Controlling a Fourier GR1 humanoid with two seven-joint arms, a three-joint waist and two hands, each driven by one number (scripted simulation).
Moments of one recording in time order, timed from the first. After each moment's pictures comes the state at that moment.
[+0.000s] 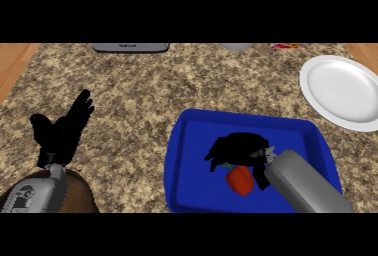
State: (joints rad) left arm -0.17 0.26 0.01 -1.41 0.09 0.06 0.16; right arm -0.51 -0.29 0.61 -1.10 1.03 0.42 -0.63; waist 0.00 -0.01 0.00
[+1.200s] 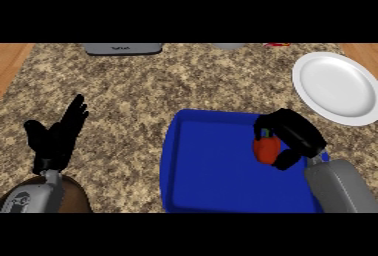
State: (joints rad) left arm -0.13 0.25 0.05 -1.41 0.07 0.05 0.15; right arm -0.31 -0.30 0.15 -1.32 0.92 0.17 -0.44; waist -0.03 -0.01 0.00
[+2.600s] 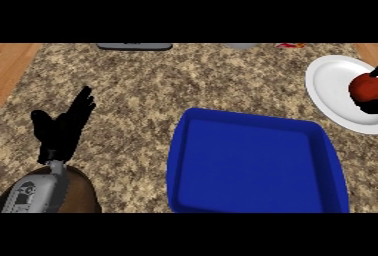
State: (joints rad) left arm -0.20 0.23 0.06 -1.40 0.05 0.01 0.17; right arm -0.61 -0.57 -0.44 -0.75 0.68 -0.10 -0.46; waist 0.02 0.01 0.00
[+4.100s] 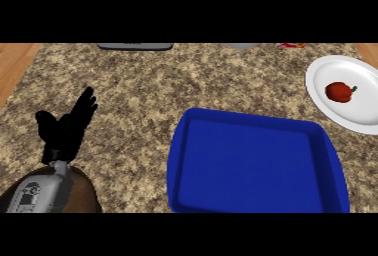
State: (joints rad) left arm -0.19 0.21 0.06 -1.40 0.03 0.02 0.17; right arm -0.86 -0.80 -0.63 -0.18 0.47 0.42 -0.75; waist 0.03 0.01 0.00
